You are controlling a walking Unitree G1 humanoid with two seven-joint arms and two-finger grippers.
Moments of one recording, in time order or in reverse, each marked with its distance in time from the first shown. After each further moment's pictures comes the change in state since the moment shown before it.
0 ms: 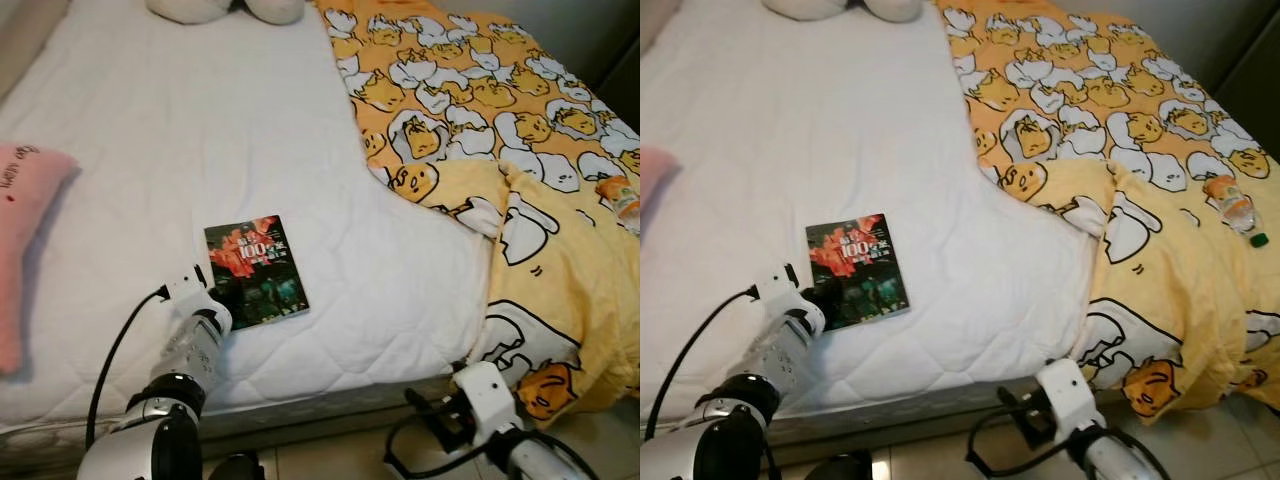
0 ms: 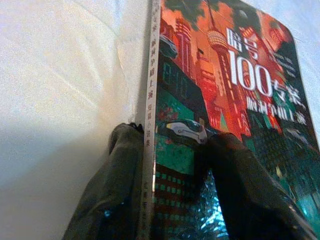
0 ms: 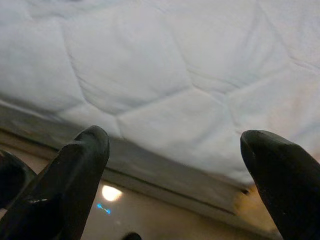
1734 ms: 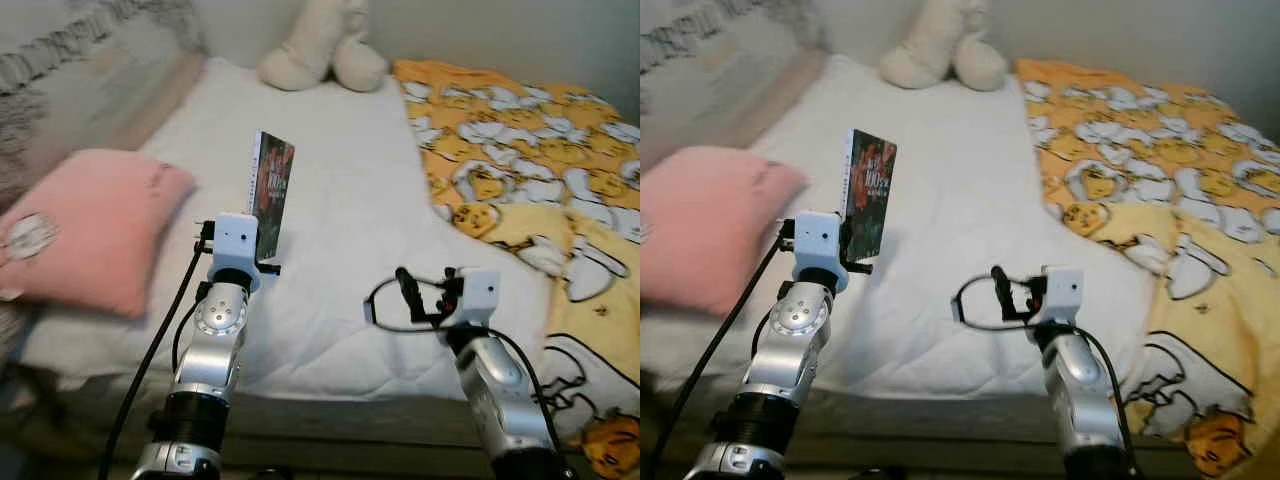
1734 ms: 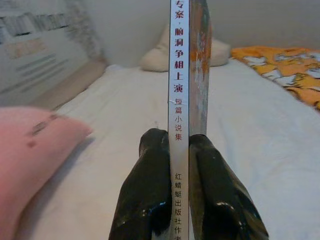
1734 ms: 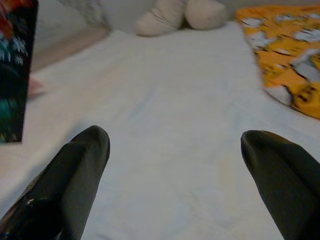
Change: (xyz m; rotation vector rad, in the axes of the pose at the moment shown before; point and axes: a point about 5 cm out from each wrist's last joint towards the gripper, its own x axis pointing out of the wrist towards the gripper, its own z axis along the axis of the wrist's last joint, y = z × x) left arm -0.033 -0.083 0.051 0.663 -0.470 -0.092; right arm 0.079 -0.036 0.083 0.332 -0.388 -0.231
